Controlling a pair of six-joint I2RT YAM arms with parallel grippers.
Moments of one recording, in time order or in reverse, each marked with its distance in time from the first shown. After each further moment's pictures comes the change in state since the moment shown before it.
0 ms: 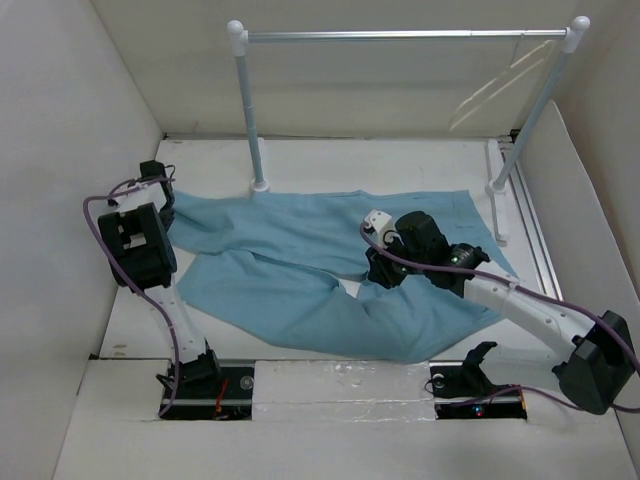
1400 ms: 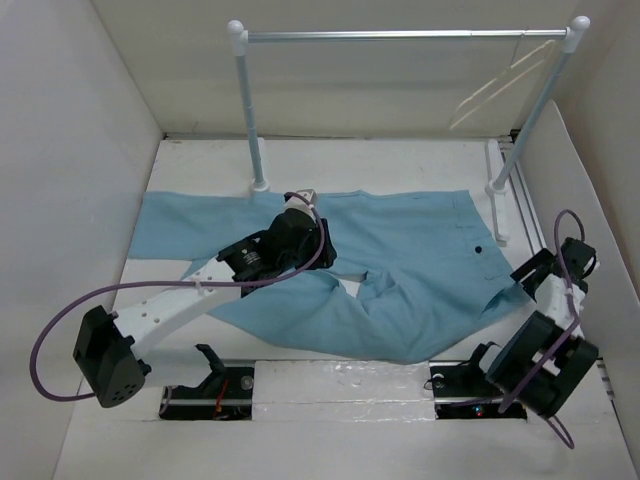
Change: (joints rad) left arm -1.153 -0.846 -0.516 0.223 0.312 0.234; right arm -1.408 -0.095 -0.263 0.038 0.338 0.317
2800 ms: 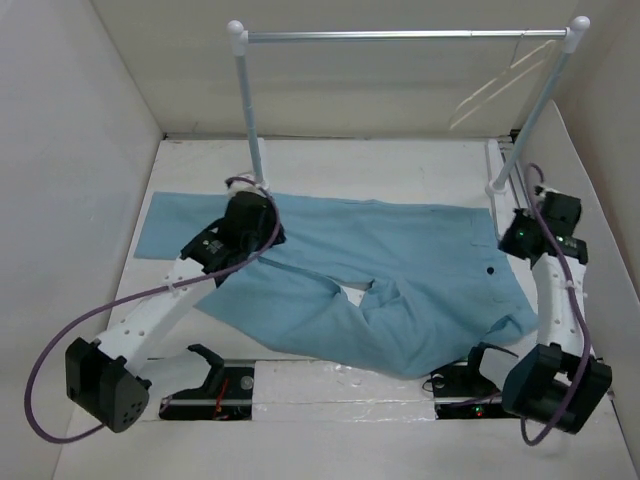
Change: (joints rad) left arm 0.221 -0.103 -0.001 -0.090 -0.122 0.084; right arm 0.240 0.016 0.333 -0.264 -0.222 -0.154
